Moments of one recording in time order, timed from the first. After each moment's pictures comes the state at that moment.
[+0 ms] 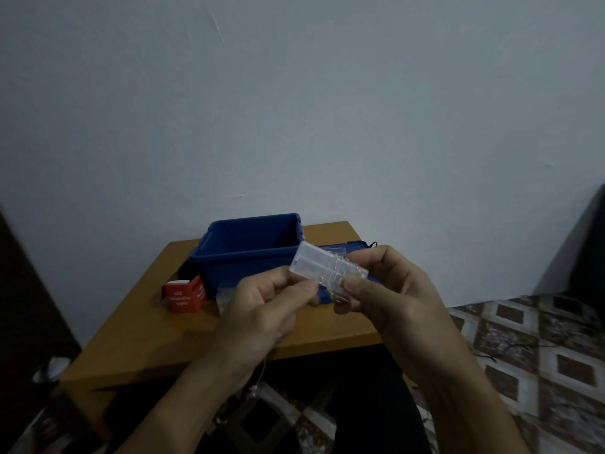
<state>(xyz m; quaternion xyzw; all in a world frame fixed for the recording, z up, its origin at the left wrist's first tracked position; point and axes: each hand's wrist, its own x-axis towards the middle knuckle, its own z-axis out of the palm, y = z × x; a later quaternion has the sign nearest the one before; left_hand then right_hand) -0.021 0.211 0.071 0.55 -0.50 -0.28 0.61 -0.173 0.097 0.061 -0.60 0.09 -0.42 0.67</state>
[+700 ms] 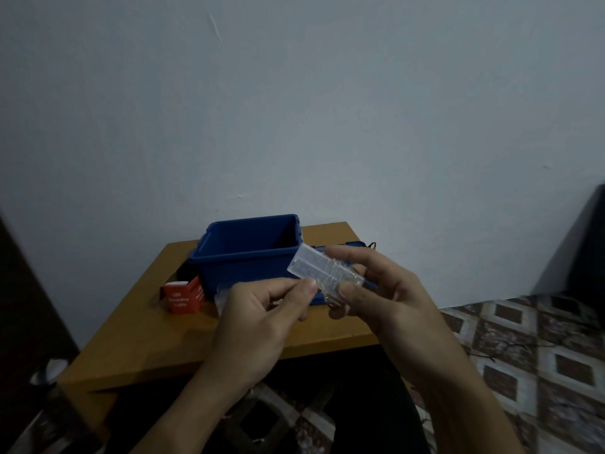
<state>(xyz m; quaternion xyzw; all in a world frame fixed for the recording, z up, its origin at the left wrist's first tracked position) -0.036 0.214 0.073 0.59 -0.52 -0.13 0.60 -0.176 0.100 0.063 -0.67 0.07 -0.39 0.63</state>
